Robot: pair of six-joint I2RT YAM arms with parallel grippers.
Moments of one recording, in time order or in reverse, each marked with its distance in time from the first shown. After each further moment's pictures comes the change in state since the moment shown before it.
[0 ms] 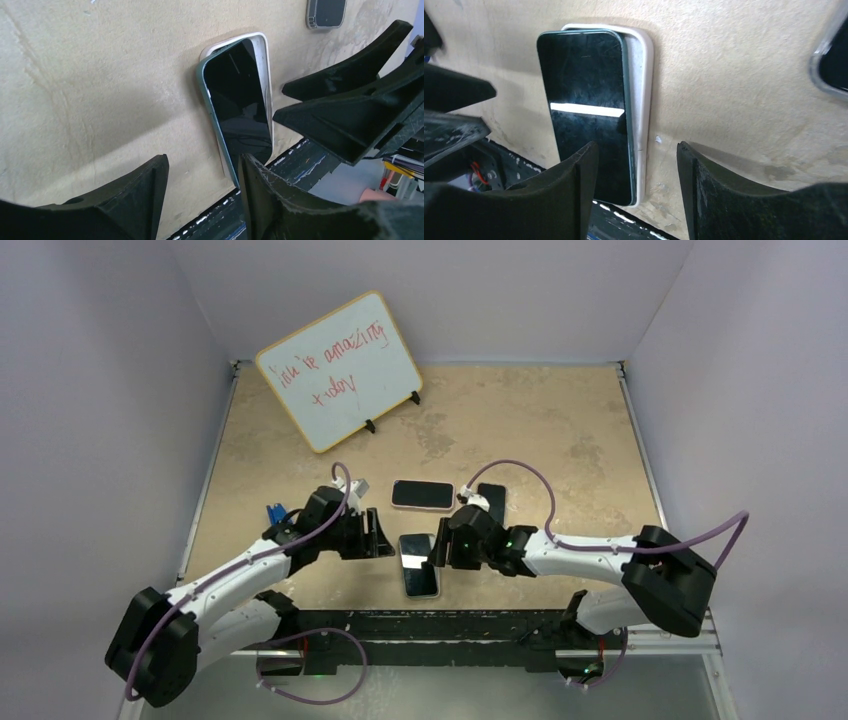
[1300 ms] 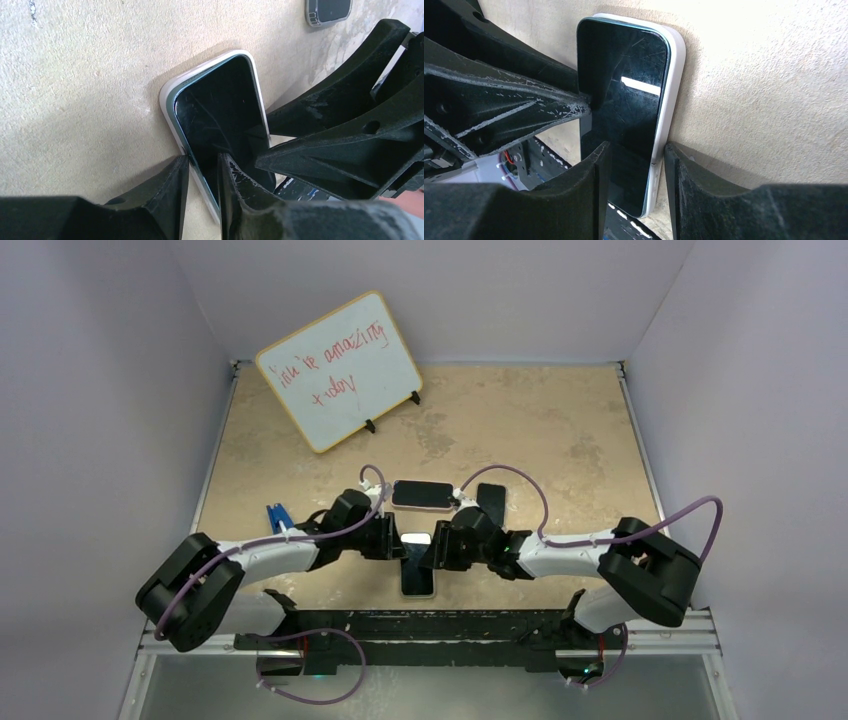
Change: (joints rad) left arm -0.107 0.323 -0.034 0.396 0.020 0.000; right arm -0.020 0.090 -0.093 0.324 -0.163 -0.003
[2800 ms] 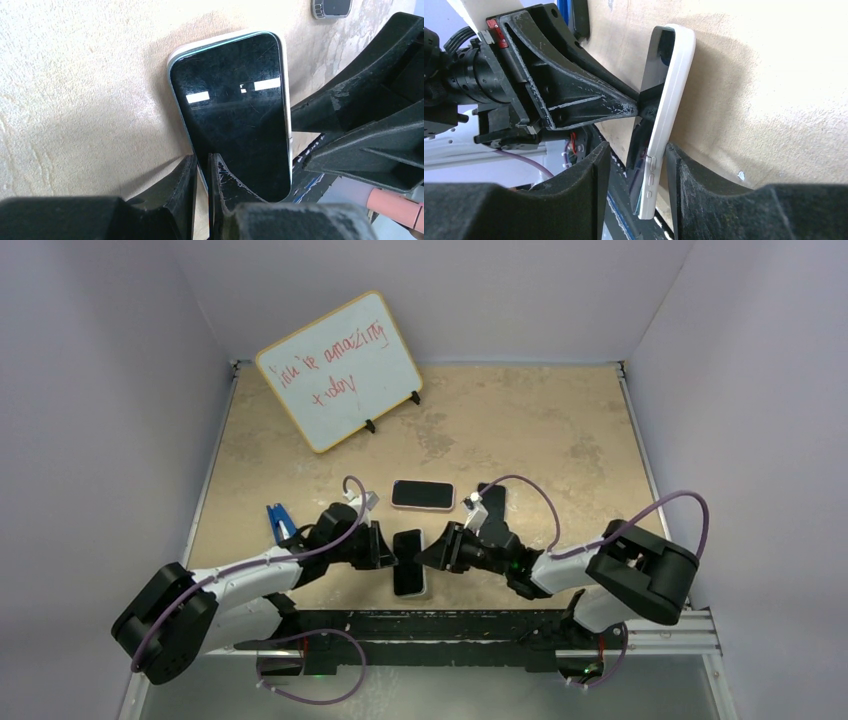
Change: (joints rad) left arm -0.015 -0.187 -0.116 -0.040 -0.050 -0.092; right arm -0.014 0.003 -0.251 0.634 -0.076 0.100
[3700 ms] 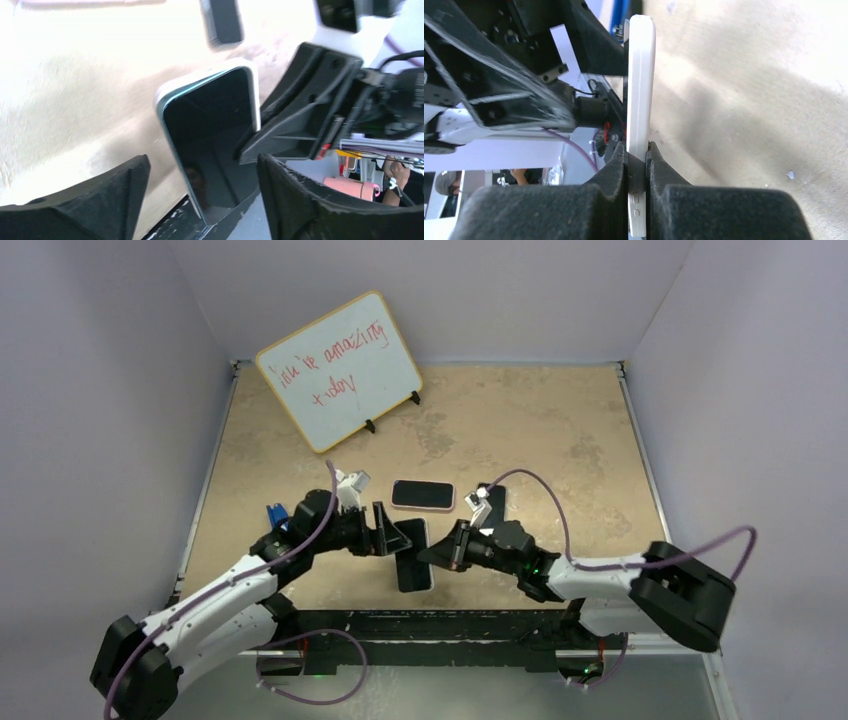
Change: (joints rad) left arm 0.029 -0.239 0.089 -0.171 0.074 -0.014; right arm 0.001 -0.130 -0.017 -0.009 -0.053 -0.010
